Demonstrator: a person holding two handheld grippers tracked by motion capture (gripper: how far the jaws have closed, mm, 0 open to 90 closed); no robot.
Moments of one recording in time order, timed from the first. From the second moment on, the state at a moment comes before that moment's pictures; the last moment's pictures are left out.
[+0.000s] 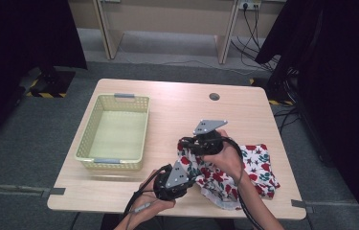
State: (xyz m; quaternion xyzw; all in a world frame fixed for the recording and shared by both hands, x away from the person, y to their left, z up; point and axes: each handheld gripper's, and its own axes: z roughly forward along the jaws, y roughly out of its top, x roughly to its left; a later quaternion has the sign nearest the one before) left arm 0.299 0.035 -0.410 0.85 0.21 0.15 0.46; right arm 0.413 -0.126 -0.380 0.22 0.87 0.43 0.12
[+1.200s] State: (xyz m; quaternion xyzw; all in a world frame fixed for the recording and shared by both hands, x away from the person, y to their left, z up) left arm 0.353 -0.137 -0.396 0.87 0.15 0.07 0.46; right arm 0.426 -0.317 -0.388 0.36 0.81 0.43 0.16
